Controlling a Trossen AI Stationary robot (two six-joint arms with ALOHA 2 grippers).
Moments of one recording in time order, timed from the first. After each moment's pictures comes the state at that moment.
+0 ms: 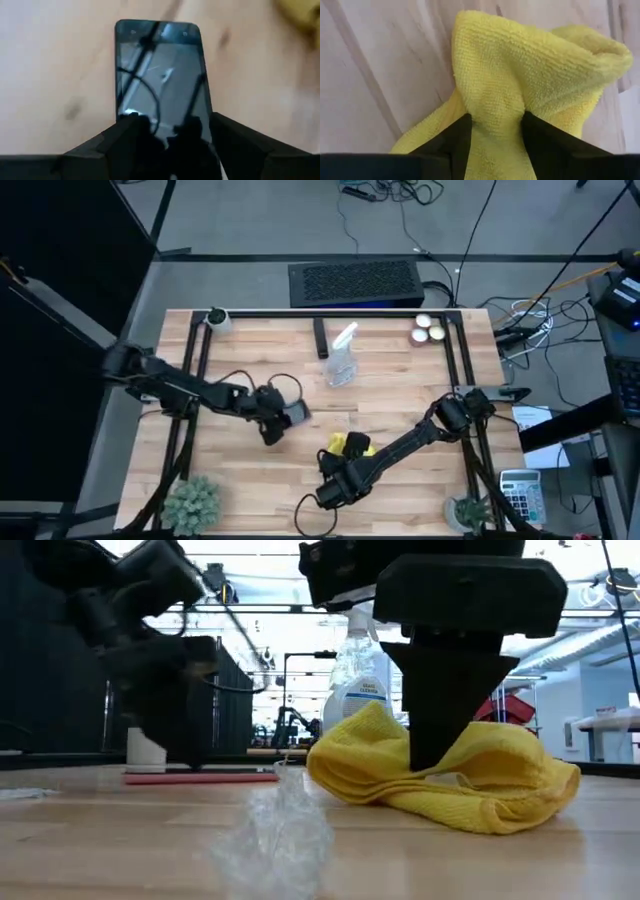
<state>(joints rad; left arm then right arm) -0.15 1.50 0.57 0.05 -0.05 -0.51 0.51 2.31 1.92 -1.23 0.37 0.85</state>
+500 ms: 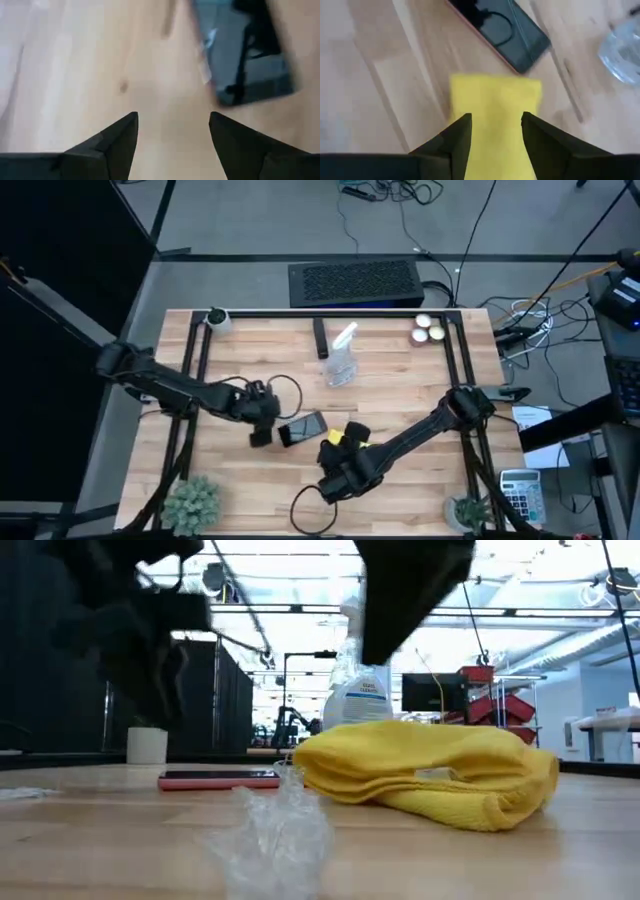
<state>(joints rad) -0.24 1.35 0.69 -0.56 -0.29 -0.36 0.48 2.18 1.89 -1.08 0.49 0.84</state>
